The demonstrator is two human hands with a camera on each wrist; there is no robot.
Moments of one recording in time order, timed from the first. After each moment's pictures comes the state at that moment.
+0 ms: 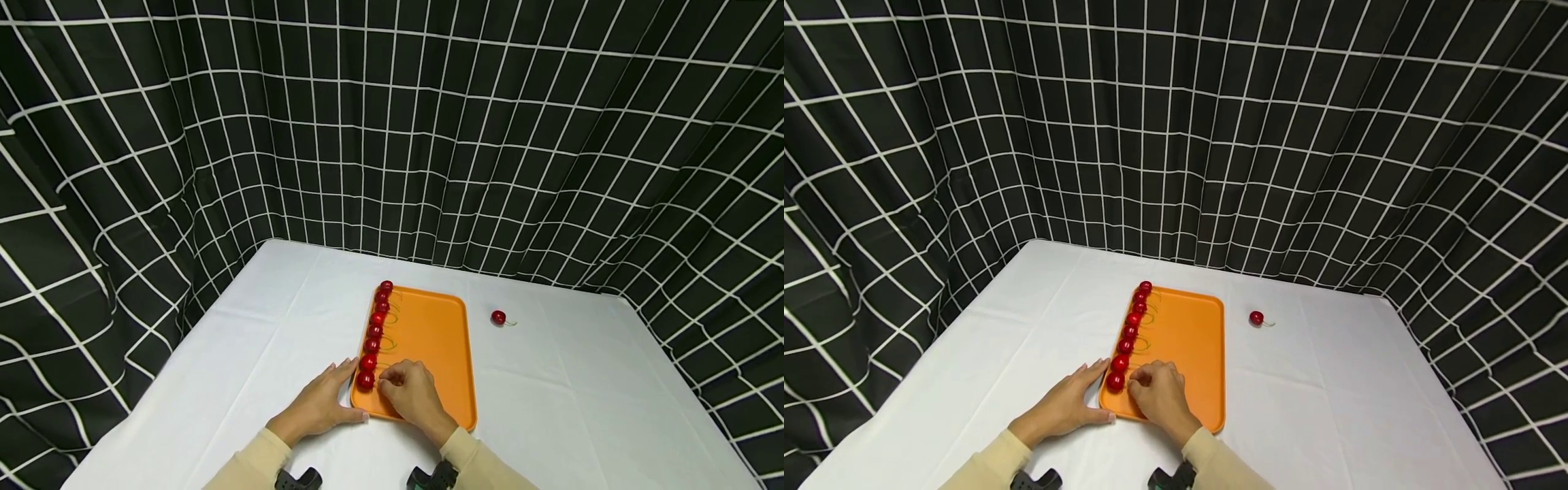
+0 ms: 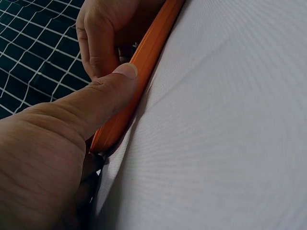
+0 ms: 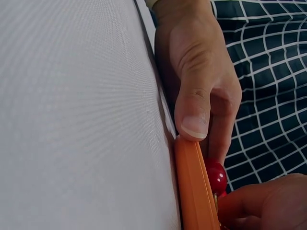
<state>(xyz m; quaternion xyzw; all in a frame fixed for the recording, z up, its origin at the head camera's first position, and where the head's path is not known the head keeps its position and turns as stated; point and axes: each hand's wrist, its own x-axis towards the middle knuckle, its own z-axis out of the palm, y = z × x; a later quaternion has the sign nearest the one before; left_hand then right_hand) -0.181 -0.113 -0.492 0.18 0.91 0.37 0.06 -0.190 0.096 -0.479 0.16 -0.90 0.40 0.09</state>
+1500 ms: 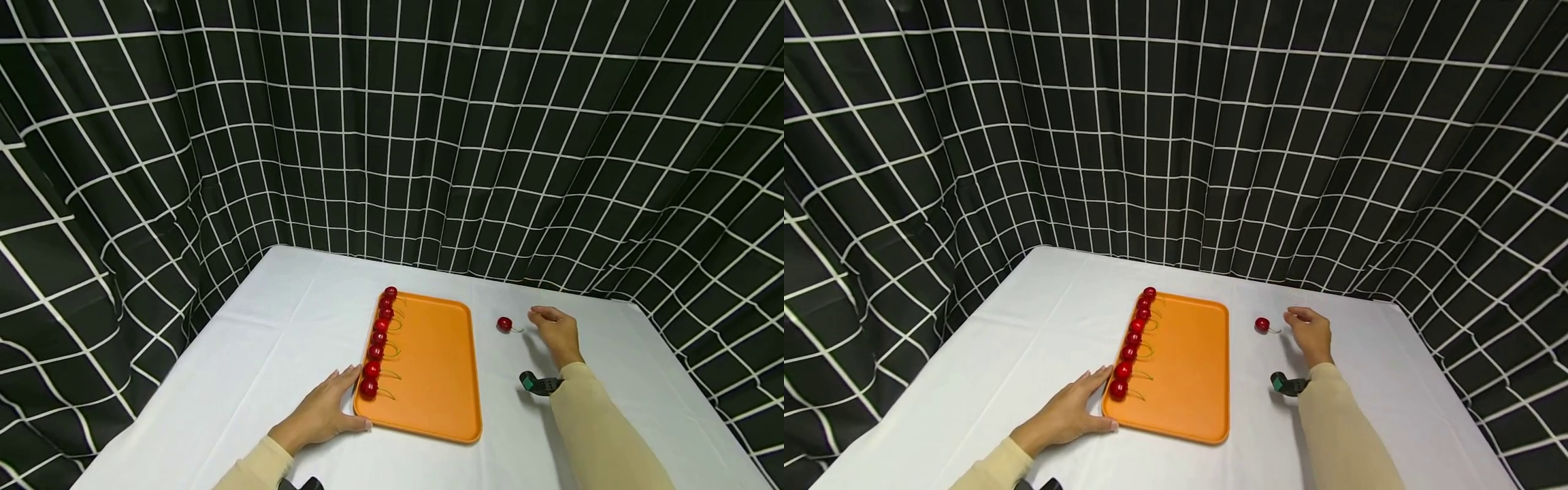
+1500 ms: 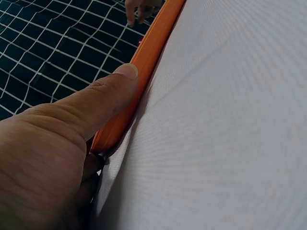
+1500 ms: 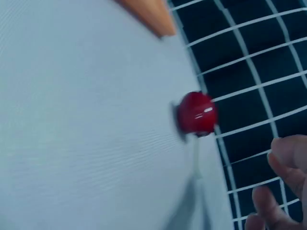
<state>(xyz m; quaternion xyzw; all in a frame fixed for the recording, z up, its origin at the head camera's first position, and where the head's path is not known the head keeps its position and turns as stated) -0.182 -0.112 -0.494 0.18 0.90 0.39 0.07 -0.321 0.347 -0.456 -0.15 -0.84 0.51 0.10</state>
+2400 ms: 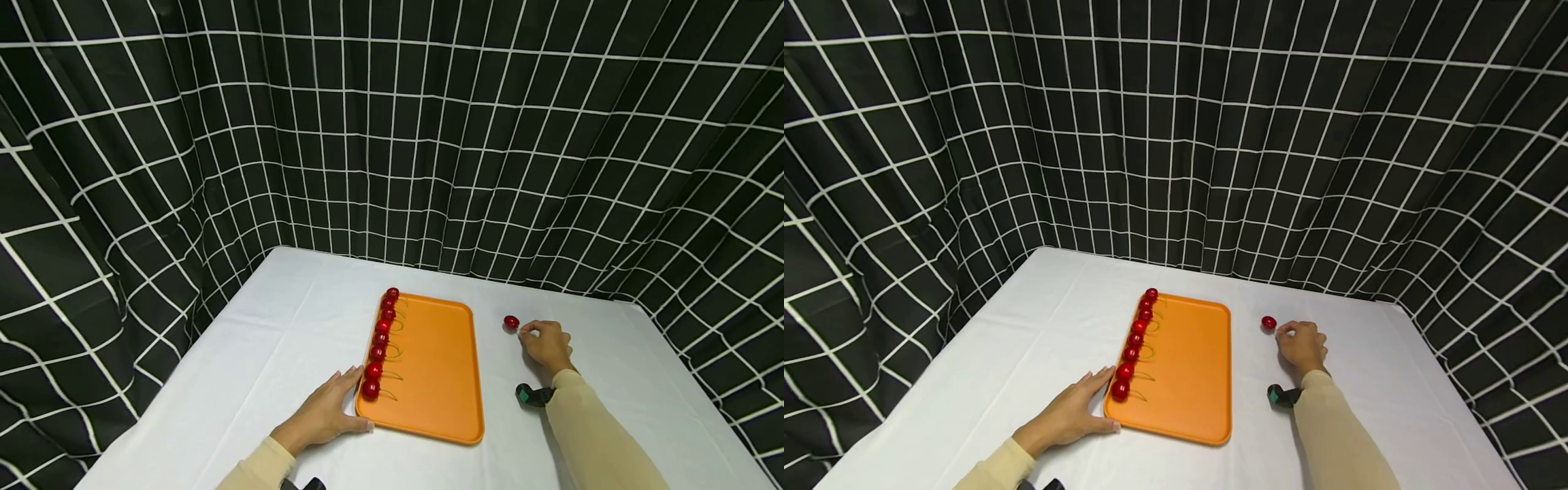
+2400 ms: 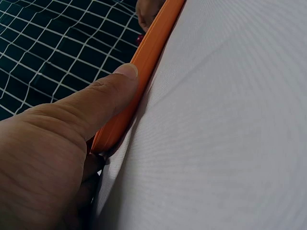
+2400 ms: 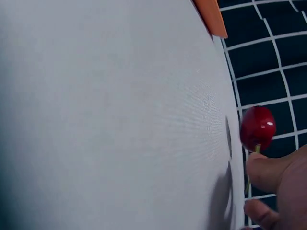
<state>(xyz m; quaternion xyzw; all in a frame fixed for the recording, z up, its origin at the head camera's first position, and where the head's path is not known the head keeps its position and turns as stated) -0.181 -0.112 -0.491 0.18 0.90 0.39 0.07 -0.315 0.339 -0.479 -0.07 -0.95 0.30 0.07</state>
